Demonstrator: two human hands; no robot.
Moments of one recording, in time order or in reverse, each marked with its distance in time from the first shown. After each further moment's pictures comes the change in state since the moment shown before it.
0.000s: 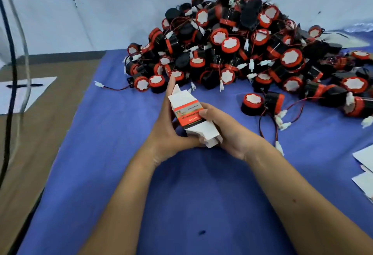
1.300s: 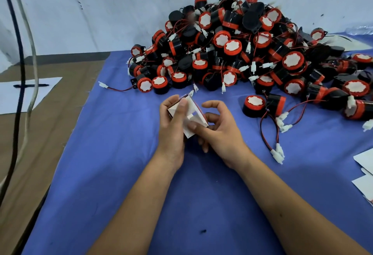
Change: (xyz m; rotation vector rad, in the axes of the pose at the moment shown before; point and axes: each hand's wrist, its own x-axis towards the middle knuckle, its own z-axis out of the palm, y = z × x) left_hand 0.008 0.024 0.040 -0.574 0.480 -0.271; right_hand -0.008 0.016 0.021 -0.147 0.210 -0.367
